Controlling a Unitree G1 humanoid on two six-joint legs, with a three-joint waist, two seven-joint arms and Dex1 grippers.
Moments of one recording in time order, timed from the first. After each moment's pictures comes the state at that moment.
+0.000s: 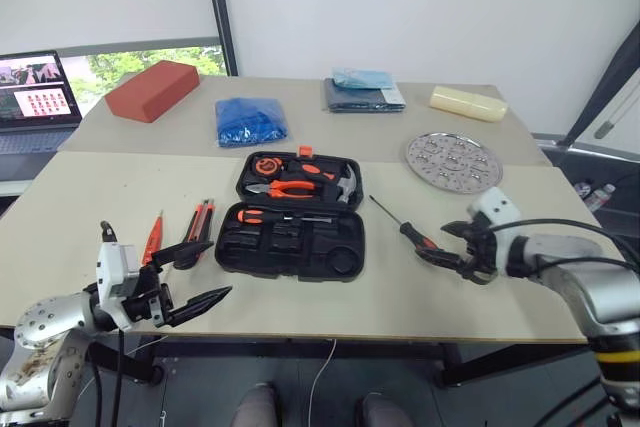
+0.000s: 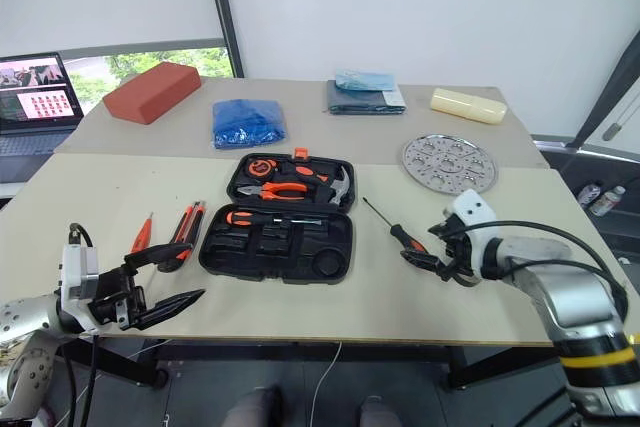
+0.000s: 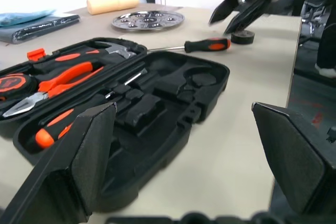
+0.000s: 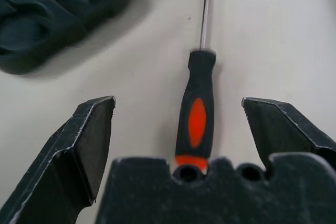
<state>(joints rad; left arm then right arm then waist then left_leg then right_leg) 0.08 0.67 0.34 -0.18 -0.62 0.08 -1.23 -0.42 -0.82 0.06 -0.06 0.40 0.80 0.75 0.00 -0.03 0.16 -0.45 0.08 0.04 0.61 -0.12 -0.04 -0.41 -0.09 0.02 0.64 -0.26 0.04</state>
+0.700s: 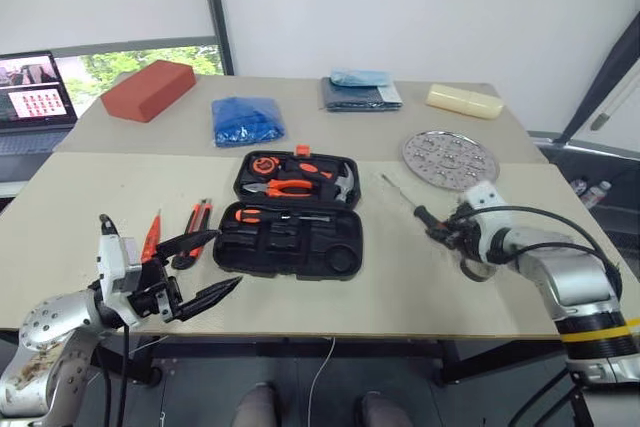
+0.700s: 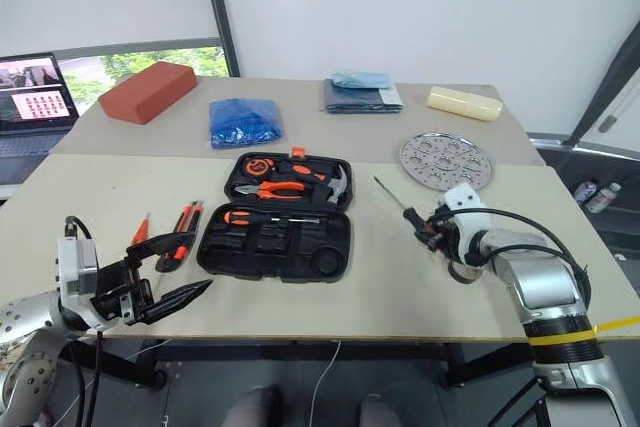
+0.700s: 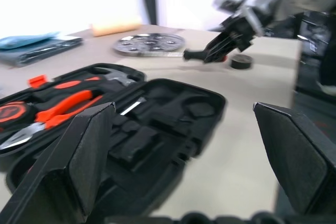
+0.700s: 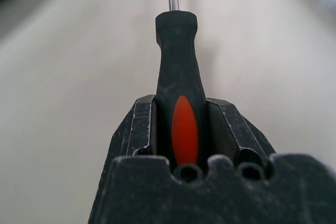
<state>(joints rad) 0.14 0.63 0.38 -0.33 -0.68 0.16 -1.06 -0.52 -0.71 0.03 0.02 0.27 0.63 0.70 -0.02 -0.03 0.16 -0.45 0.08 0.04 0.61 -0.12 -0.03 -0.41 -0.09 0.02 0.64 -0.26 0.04</state>
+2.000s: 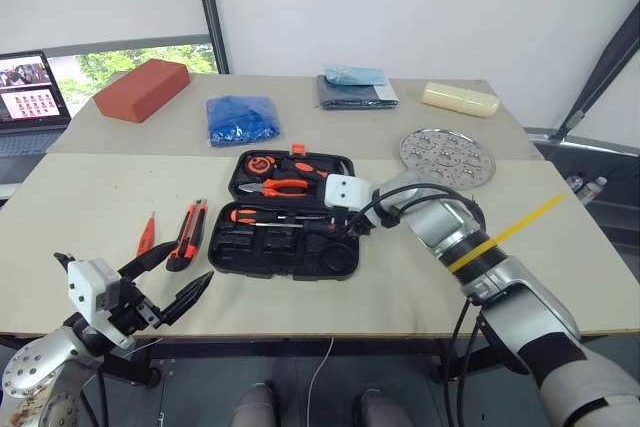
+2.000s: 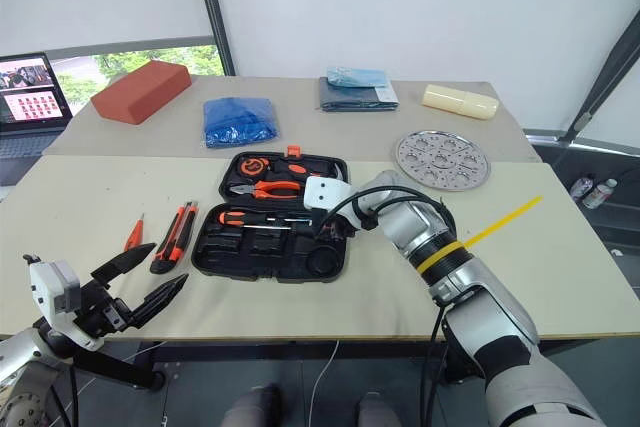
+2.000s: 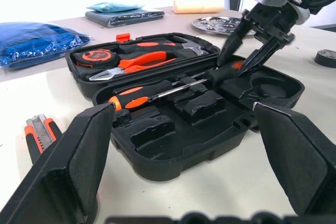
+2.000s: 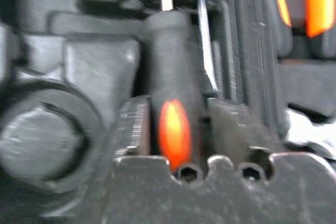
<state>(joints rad) 0.28 0.54 0.45 -0.34 -0.62 0.11 -0.90 -1.00 -0.42 0.53 0.40 -0.16 0.36 1.08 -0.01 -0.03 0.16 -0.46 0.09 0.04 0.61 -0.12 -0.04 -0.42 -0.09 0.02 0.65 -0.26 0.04</state>
